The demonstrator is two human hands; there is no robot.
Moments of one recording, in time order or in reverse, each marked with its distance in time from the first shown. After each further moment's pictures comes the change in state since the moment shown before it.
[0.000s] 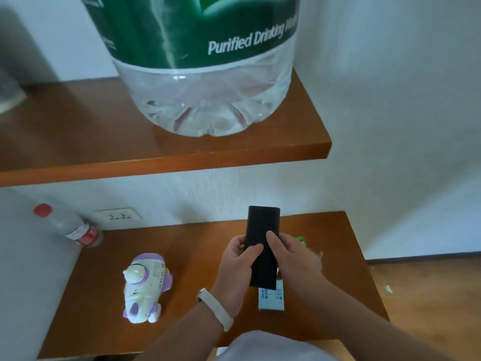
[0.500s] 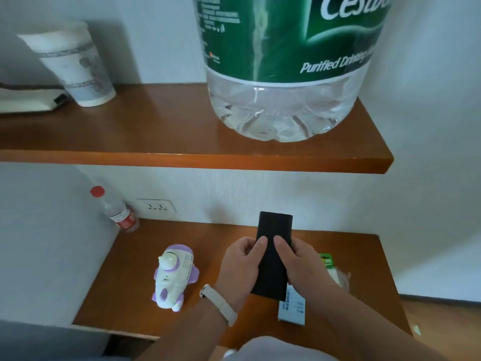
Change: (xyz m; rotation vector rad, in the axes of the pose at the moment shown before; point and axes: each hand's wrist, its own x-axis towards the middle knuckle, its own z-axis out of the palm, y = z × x) left_hand -0.010 0.027 -0.043 0.308 0.139 0.188; right_hand 0.000 -0.034 0.031 -0.019 -0.155 -0.057
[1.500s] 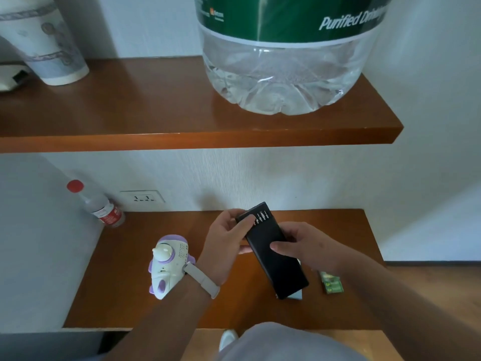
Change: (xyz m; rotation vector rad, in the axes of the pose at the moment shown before) left_hand 0.014 0.005 -0.034 -0.299 -0.129 -0.006; right_hand 0.001 -0.014 -0.027 -0.265 -0.395 -0.011
